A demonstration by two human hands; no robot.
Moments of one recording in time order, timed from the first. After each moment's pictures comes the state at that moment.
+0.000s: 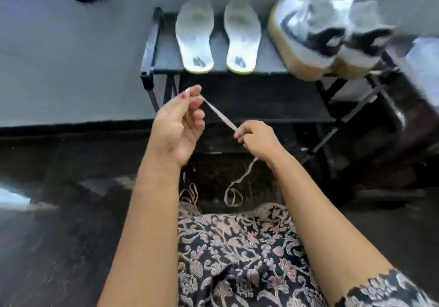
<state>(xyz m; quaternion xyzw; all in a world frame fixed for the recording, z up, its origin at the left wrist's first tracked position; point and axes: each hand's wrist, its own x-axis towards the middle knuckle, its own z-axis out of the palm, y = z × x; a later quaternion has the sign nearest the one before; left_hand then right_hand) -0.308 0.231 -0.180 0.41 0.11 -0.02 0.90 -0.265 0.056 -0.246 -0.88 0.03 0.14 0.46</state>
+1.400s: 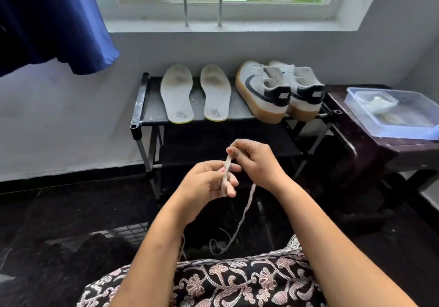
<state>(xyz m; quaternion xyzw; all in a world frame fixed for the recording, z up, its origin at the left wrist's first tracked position) -0.336 0.185 -0.173 0.60 -0.06 -0.22 0.76 -0.299 0.029 -0.170 -0.87 -0.16 -0.05 0.47</state>
